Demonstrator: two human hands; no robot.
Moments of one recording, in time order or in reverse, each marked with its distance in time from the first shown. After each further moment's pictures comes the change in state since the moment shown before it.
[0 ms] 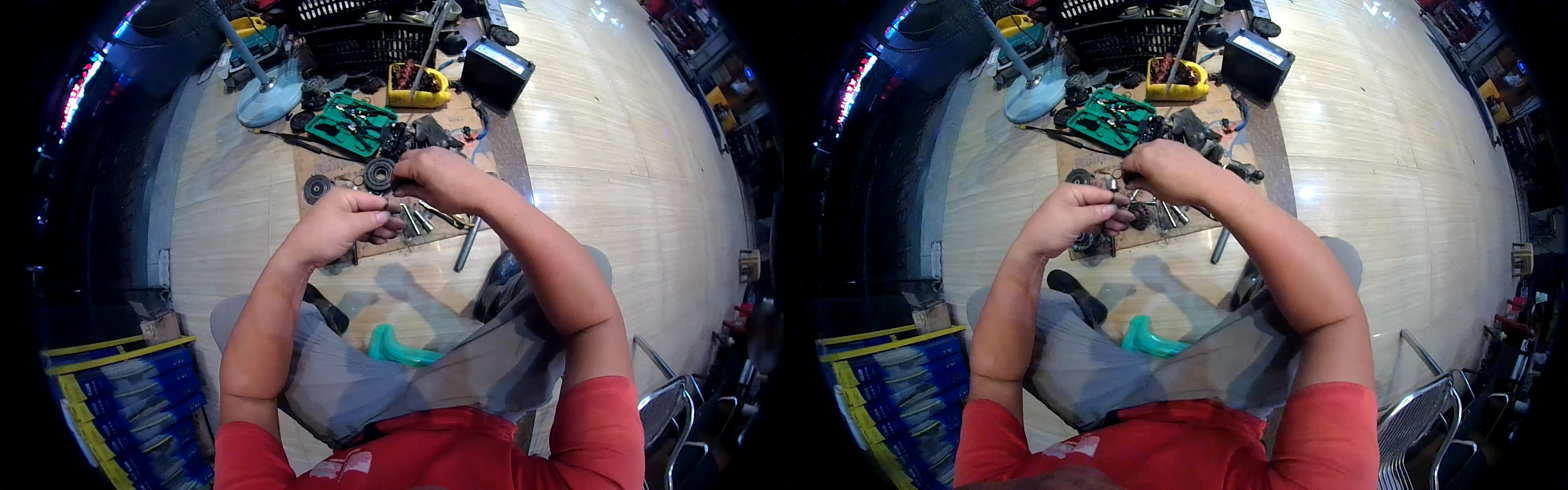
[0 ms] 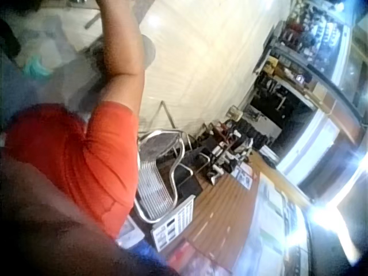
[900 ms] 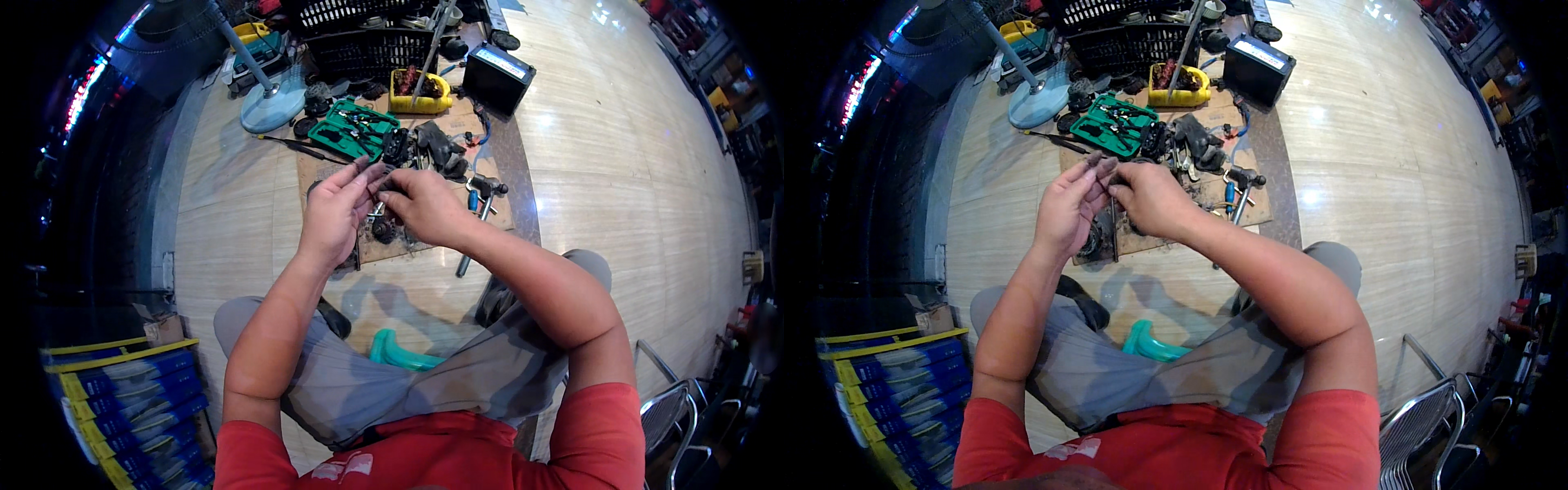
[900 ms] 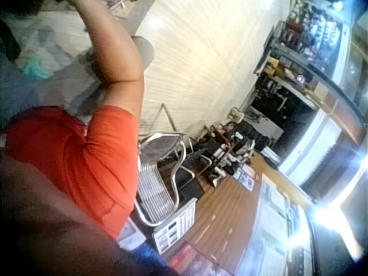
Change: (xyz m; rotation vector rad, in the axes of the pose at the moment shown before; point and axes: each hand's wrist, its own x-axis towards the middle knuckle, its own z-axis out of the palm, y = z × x) left_hand 0.028 -0.023 0.006 -0.551 0.309 0.378; right_hand -0.006 -0.046 0.021 0.474 0.253 0.402
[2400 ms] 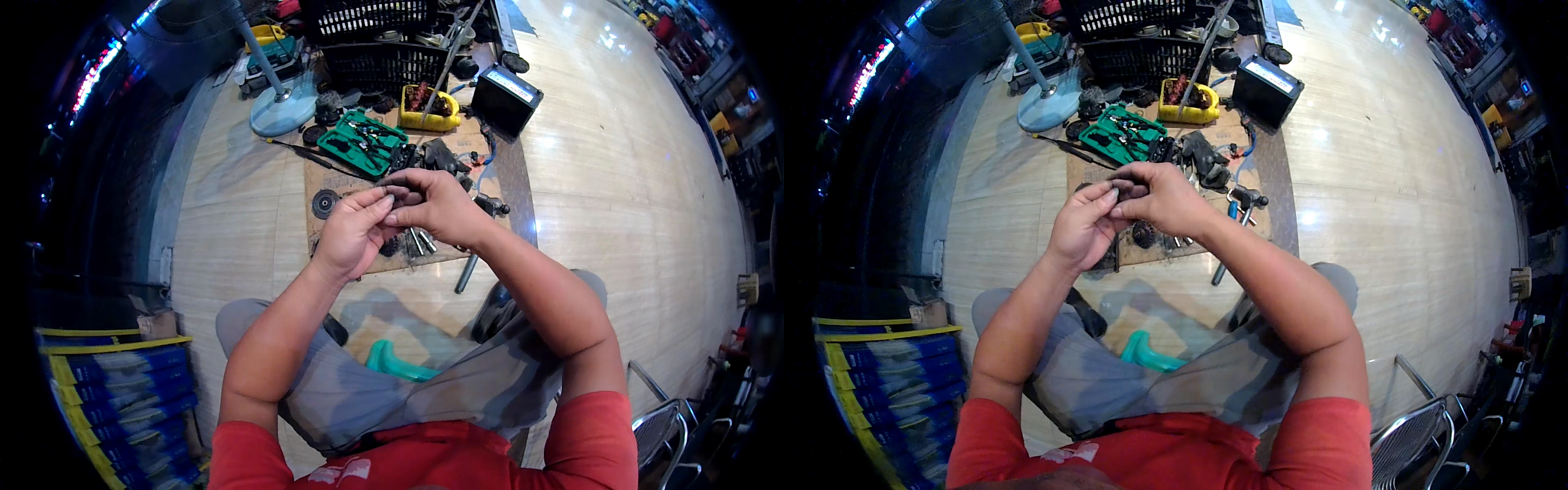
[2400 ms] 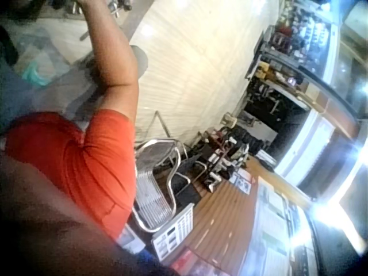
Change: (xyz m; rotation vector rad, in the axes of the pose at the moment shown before) left_hand -0.009 0.003 0.002 -0.190 -0.246 -0.058; right_hand 0.017 -0.001 -0.007 0.589 -0.126 0.059
